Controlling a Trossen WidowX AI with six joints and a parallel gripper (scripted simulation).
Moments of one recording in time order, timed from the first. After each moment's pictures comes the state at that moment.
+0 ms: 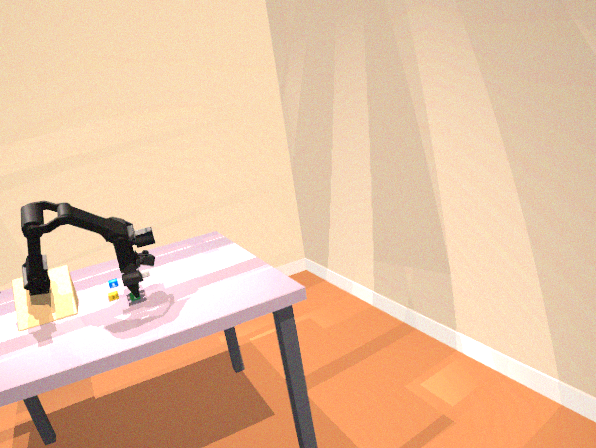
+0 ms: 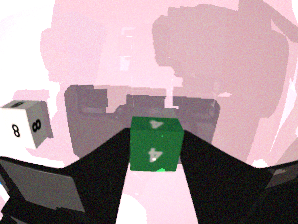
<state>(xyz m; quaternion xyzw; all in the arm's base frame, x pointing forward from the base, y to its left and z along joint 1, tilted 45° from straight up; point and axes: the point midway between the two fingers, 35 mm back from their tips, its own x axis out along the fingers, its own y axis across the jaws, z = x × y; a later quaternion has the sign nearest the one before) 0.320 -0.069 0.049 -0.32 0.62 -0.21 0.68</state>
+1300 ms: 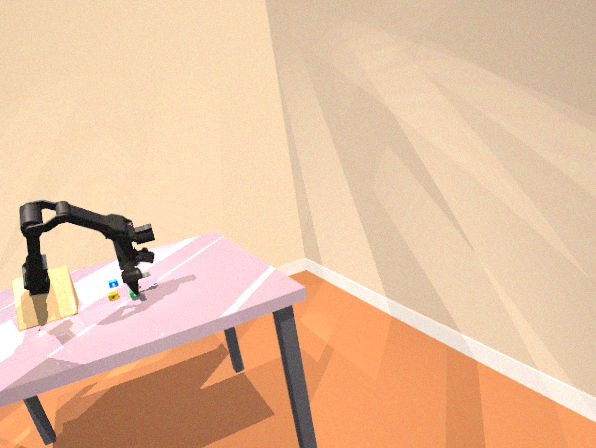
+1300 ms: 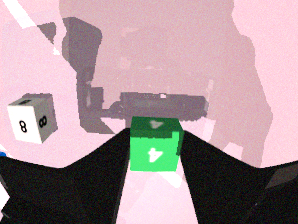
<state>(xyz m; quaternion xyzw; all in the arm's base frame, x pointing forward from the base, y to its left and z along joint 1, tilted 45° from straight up) 0.319 -0.062 0.056 -0.32 0.62 -0.21 0.68</state>
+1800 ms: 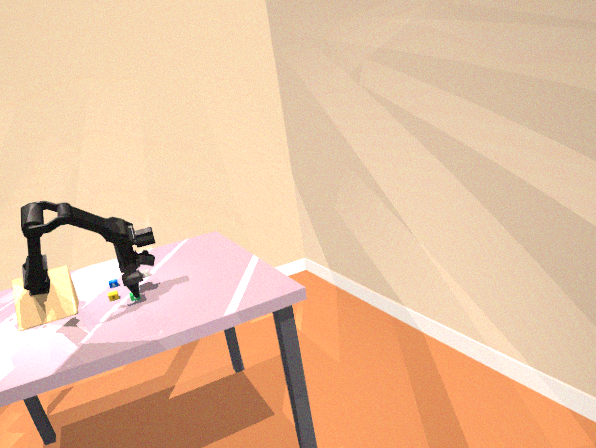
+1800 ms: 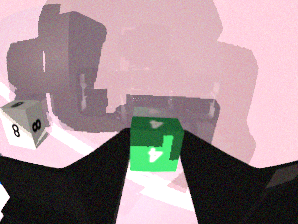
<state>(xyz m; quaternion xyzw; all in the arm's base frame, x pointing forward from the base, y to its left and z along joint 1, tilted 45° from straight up) 0.320 -0.069 0.049 -0.32 0.62 -0.21 0.68</state>
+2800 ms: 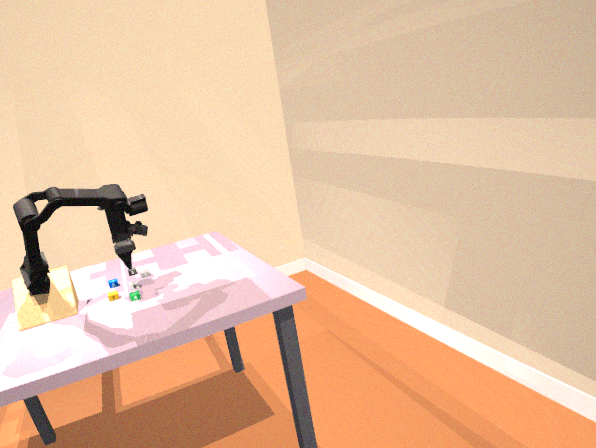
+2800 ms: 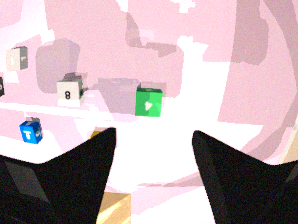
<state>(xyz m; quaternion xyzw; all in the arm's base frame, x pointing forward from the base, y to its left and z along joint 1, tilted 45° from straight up) 0.308 0.002 0.119 -0.33 0.62 -0.21 0.68</state>
